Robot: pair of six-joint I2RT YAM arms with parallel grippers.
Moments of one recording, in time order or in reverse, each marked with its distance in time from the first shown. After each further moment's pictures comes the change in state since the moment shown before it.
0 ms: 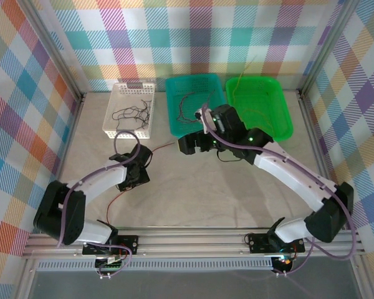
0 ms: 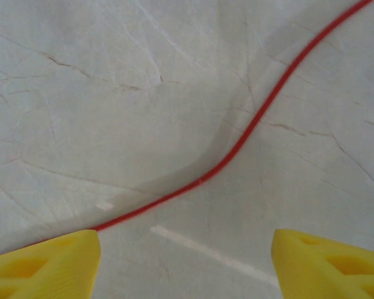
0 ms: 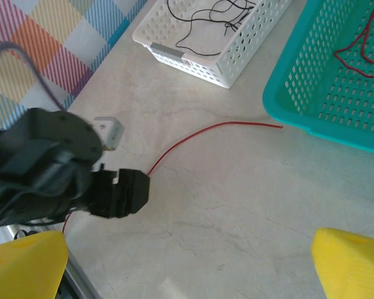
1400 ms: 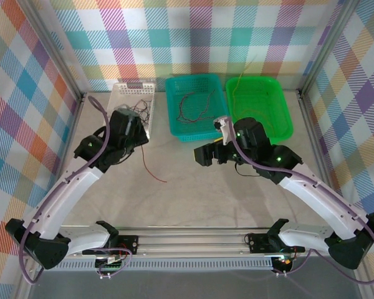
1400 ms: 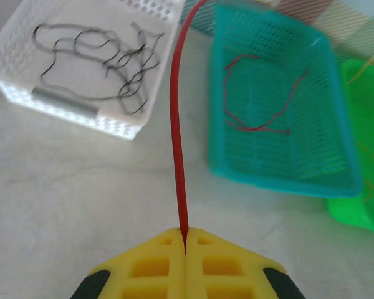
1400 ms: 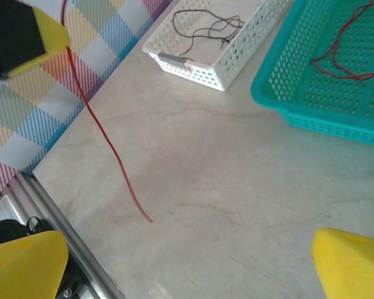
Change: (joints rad) left arm -0.120 -0.209 0.615 -0.131 -0.055 0.107; right arm 0.007 -0.279 -0.149 -0.043 0.049 0.004
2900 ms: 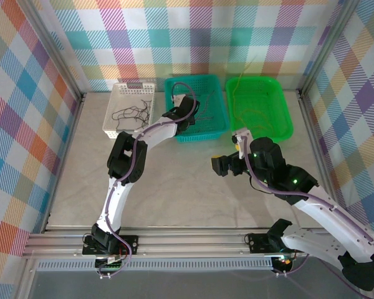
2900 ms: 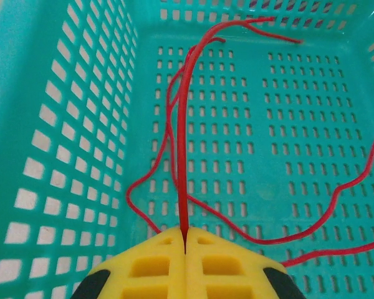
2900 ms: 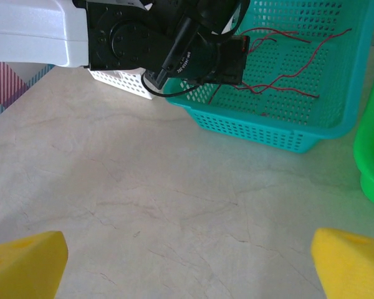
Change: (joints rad) left arm -0.006 1.092 0.474 0.537 -0.112 0.185; right arm -0.002 -0.234 -0.238 0.032 0.224 -0.110
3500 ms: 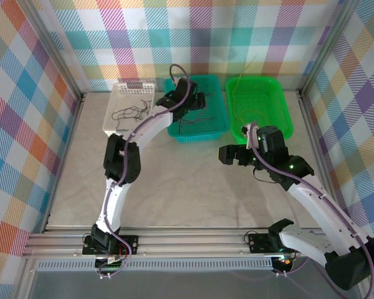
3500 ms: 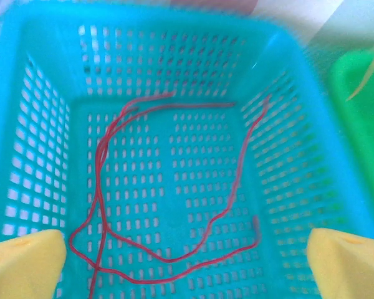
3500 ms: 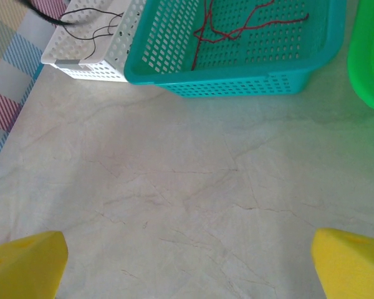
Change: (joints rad) left arm 0.024 -0.087 0.222 -0.138 0.196 0.051; right arm -0.312 0.111 0.003 -0.037 -0.292 0.153
